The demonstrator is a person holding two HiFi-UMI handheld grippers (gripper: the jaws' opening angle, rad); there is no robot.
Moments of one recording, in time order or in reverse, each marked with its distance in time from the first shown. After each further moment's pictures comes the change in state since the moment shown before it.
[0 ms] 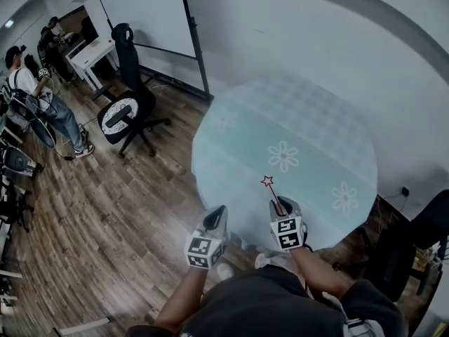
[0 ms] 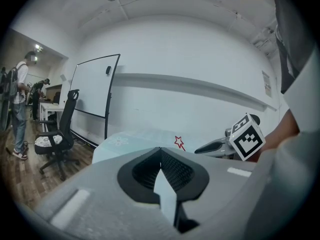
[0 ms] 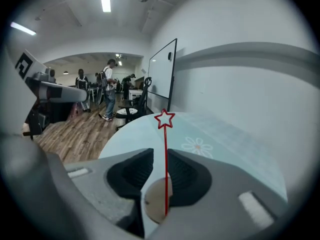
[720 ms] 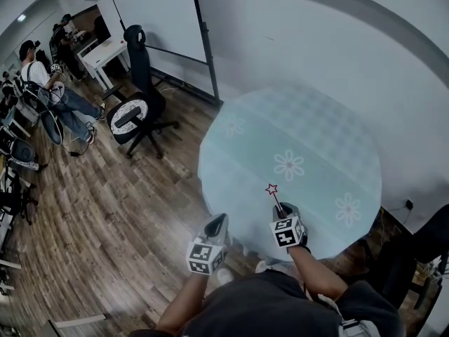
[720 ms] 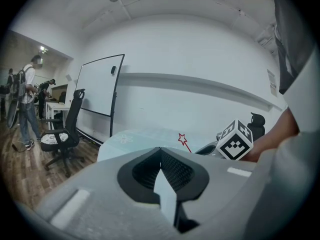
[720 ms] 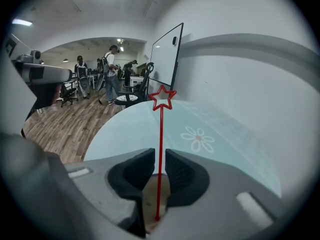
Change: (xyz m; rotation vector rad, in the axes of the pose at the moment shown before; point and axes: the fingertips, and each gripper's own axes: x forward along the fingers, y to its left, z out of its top) left arm -0.009 0.002 -0.006 -0.013 0.018 0.050; right arm 0.033 -0.008 -0.025 -0.063 0.146 0.001
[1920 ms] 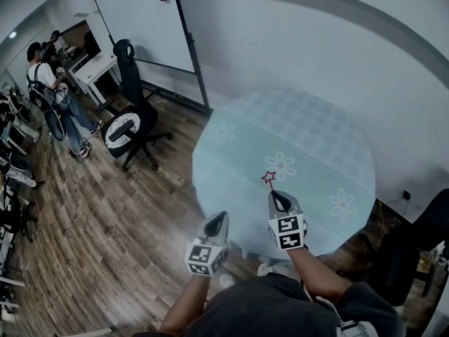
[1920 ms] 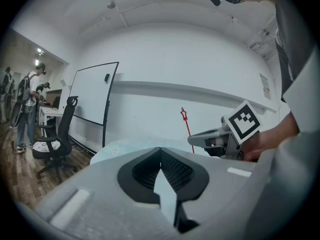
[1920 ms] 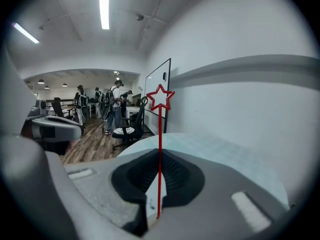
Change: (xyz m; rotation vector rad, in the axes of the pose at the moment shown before) left arm 0.002 -0.025 0.042 0.039 -0.112 -0.050; right arm -0.084 -0.016 0.102 0.119 -0.337 -0.025
